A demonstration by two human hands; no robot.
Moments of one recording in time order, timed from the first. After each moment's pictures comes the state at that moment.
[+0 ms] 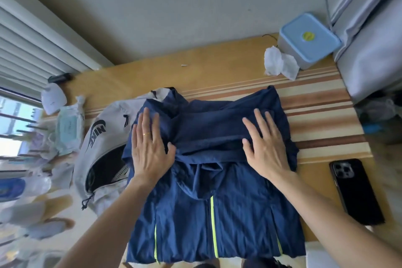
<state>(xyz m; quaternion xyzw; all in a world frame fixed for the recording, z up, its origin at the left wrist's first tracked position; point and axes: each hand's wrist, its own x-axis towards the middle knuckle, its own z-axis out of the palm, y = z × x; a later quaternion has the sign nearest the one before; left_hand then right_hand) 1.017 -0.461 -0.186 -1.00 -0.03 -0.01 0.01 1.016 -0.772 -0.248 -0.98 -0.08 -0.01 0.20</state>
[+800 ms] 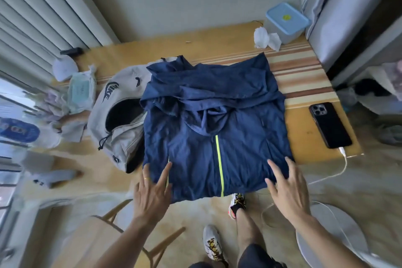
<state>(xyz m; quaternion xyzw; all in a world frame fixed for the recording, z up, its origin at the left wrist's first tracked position) 0.718 -0.389 -0.244 -0.99 -0.03 0.14 0.01 0.702 -0.779 -0.277 -0.99 0.06 0.01 0.10</state>
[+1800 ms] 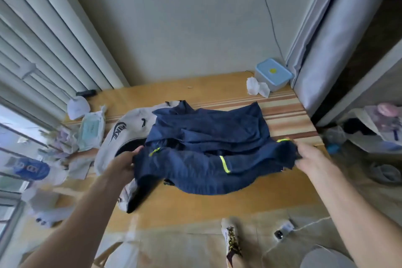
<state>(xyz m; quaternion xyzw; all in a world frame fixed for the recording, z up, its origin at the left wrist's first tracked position) 0.904 -0.375 -0.071 -0.56 -0.42 0.14 -0.70 0.917 -0.833 -0.126 -0.46 0.46 0.08 0.76</state>
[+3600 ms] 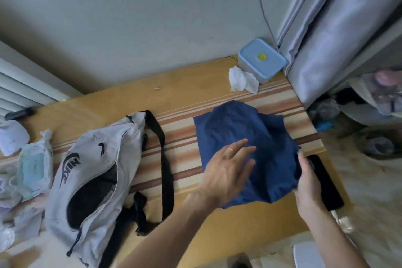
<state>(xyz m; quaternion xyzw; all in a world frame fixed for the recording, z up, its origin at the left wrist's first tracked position) 1.006 -0.643 -0.140 -0.89 0.30 0.13 -0.31 0.946 -0.836 -0.143 -0.55 0.47 0.00 0.70</state>
